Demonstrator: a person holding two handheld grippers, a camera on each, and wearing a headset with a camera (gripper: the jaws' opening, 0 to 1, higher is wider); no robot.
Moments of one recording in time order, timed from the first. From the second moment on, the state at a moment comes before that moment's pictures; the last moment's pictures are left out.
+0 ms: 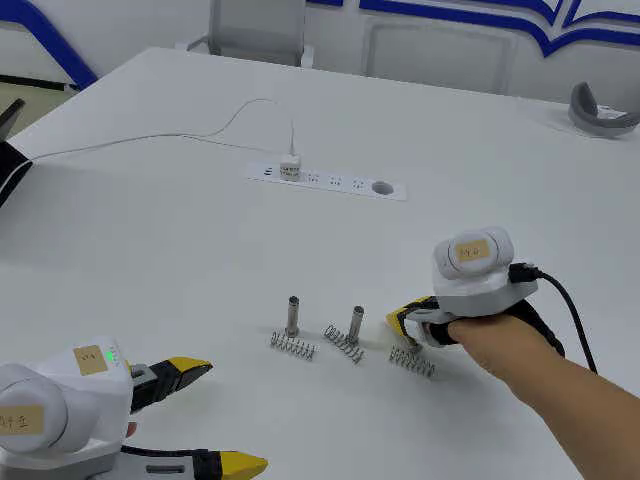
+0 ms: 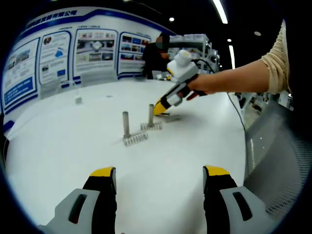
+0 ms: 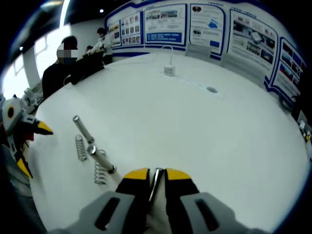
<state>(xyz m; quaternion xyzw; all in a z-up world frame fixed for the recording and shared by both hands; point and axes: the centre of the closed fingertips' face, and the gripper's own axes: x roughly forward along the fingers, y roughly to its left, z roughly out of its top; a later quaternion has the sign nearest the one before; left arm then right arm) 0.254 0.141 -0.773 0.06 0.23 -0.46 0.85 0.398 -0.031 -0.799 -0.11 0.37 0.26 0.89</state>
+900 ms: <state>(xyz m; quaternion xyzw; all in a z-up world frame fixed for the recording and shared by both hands) 0.255 0.144 -0.774 0.06 0.23 -0.46 0.85 0.399 -0.032 -0.805 -0.13 0.41 0.25 0.87</state>
